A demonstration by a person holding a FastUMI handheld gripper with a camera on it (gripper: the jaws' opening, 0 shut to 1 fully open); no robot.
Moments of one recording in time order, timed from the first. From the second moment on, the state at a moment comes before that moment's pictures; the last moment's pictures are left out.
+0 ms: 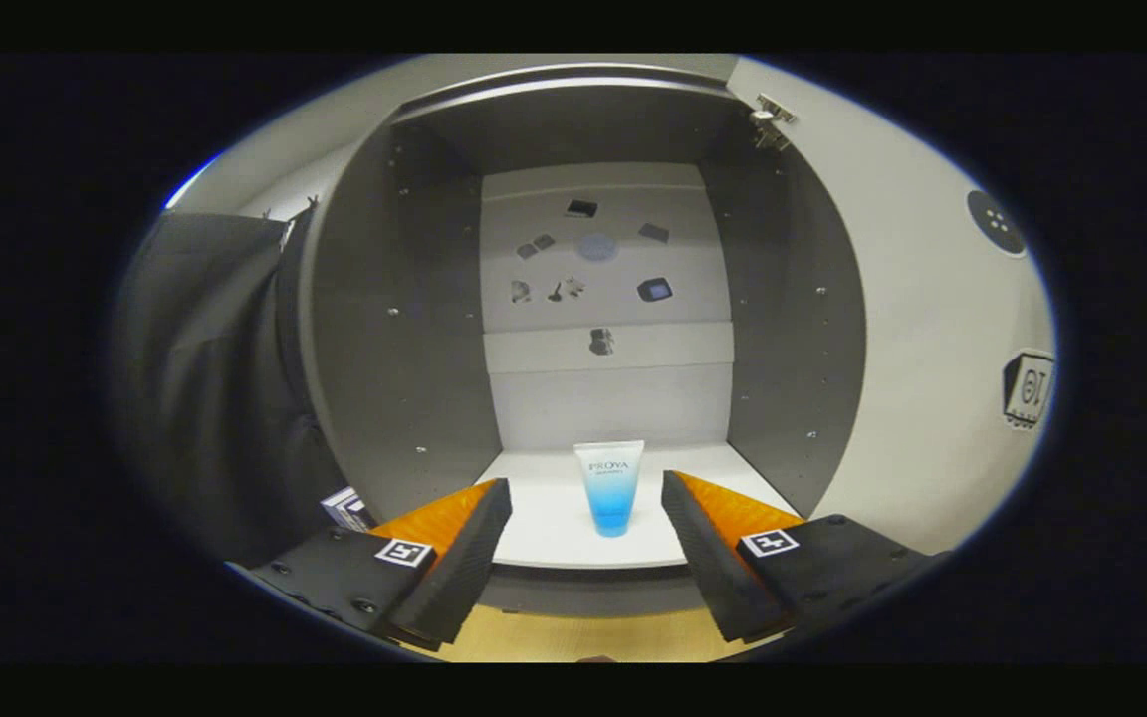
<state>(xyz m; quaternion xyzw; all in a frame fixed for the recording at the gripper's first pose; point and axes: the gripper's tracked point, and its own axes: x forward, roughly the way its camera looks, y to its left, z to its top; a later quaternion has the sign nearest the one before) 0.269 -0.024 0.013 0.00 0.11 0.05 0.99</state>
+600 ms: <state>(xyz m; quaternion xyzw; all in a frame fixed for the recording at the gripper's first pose) 0.052 -0.040 0.054 -0.01 0.05 0.05 1.00</state>
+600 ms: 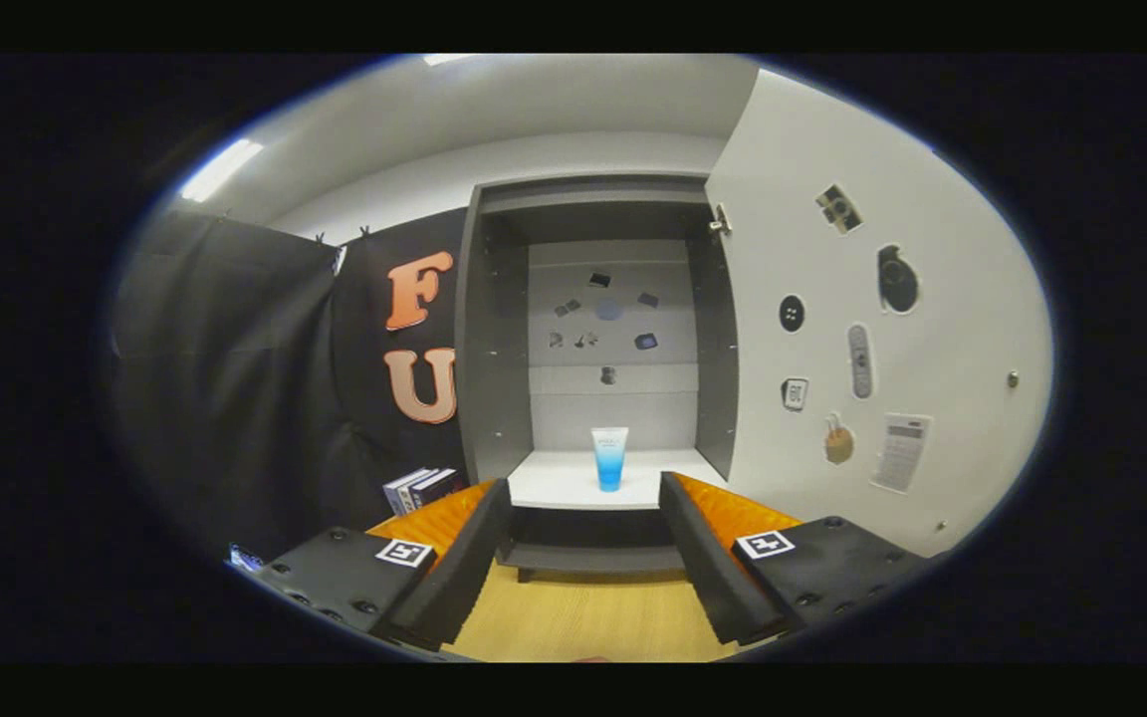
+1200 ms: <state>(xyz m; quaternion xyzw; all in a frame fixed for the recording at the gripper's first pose) -0.107 -0.159 0.109 -0.03 -0.02 -0.11 0.99</state>
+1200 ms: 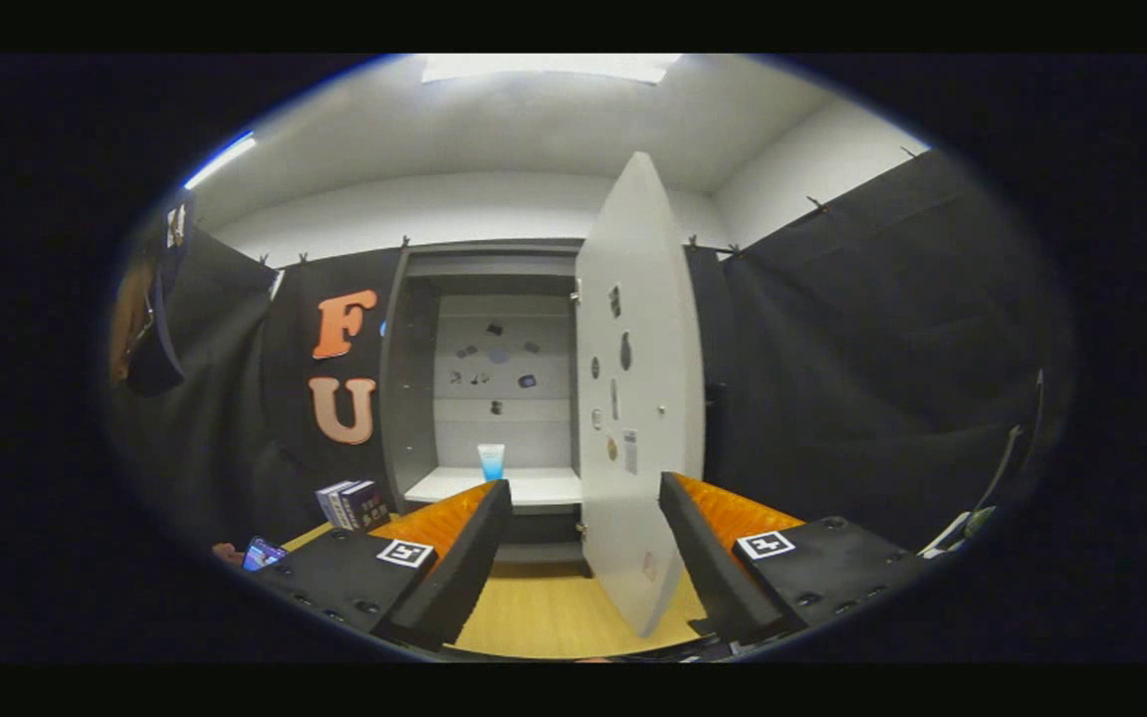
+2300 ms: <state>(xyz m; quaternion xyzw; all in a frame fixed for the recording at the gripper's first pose) -0.053 -0.330 0.094 0.00 -0.01 -0.25 0.97</state>
